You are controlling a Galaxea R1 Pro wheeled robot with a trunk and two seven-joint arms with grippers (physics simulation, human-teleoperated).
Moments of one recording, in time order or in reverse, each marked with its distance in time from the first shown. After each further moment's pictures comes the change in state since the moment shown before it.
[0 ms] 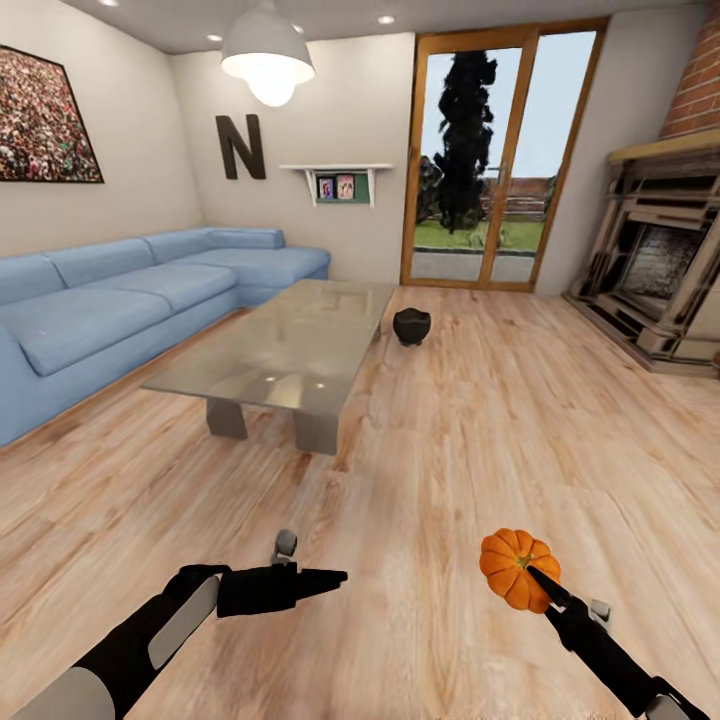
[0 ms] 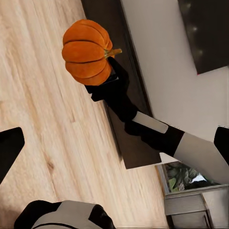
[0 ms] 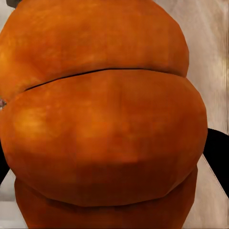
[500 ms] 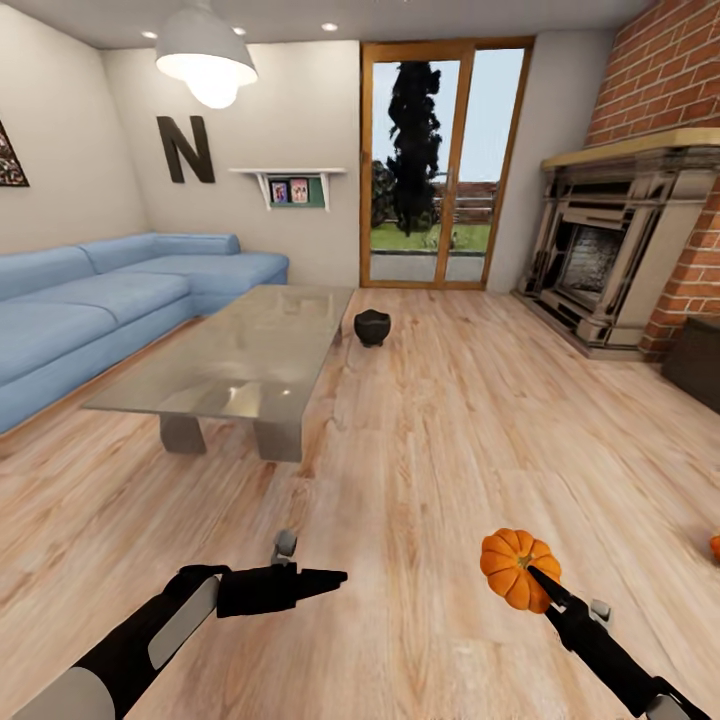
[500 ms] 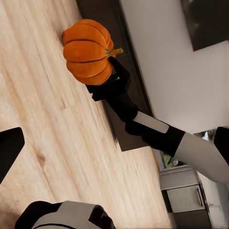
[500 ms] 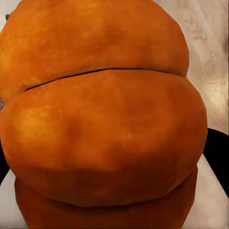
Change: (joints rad) left arm 0.000 0.000 0.000 0.003 0.000 0.000 0.001; right arm 0.000 -0.001 0.000 0.000 0.000 0.001 0.000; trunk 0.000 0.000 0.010
